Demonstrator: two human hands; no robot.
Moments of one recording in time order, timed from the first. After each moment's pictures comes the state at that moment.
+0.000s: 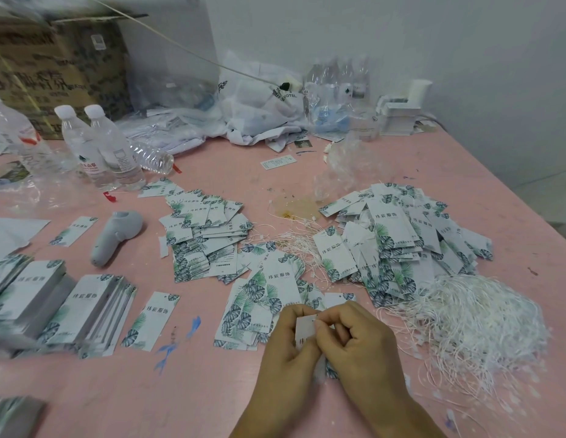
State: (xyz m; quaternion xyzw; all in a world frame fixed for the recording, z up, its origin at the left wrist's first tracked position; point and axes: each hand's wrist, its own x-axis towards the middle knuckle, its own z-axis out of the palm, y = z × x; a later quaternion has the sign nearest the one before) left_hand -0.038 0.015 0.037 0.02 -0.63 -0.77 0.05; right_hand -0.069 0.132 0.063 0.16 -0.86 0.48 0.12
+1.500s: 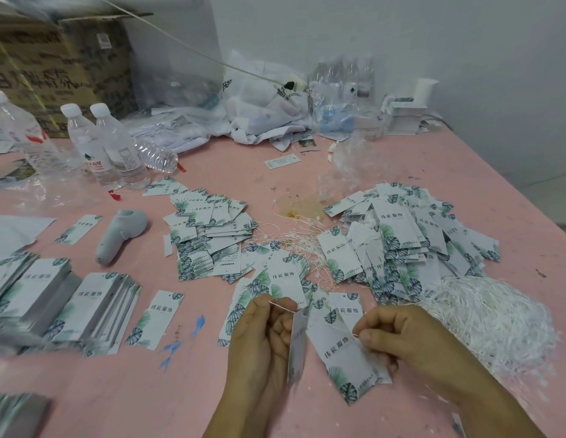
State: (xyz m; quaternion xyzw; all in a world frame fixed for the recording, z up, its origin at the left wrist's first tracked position) left_hand -0.053 -0.009 0.051 0.22 -0.28 -0.93 0.12; right_hand -0.101 0.193 0.090 0.09 -0.73 0.62 -0.27
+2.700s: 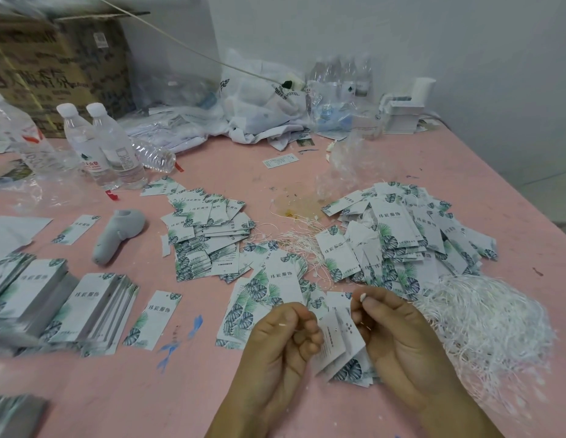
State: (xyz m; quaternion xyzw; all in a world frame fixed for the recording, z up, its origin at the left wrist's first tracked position) left_hand -0.042 -0.001 0.058 0.08 -0.34 -0.94 -0.02; right_hand -0.089 0.161 0.084 0.00 -0.44 0.88 -0.19
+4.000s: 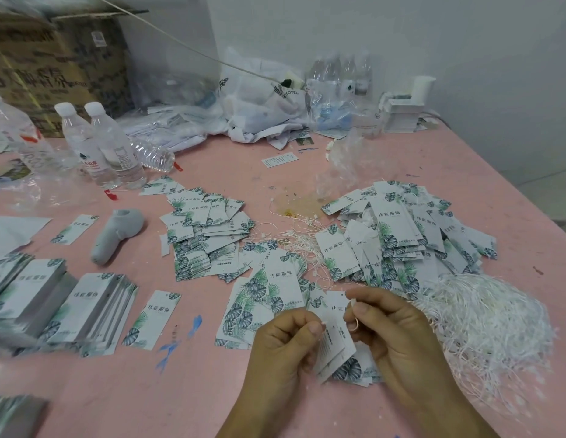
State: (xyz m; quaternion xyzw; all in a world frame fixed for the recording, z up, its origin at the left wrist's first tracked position) left_hand -0.041 0.008 0.038 0.07 -0.51 -0.85 0.05; right_hand -0.085 0.162 0.076 0.05 -0.55 0.82 -0.14
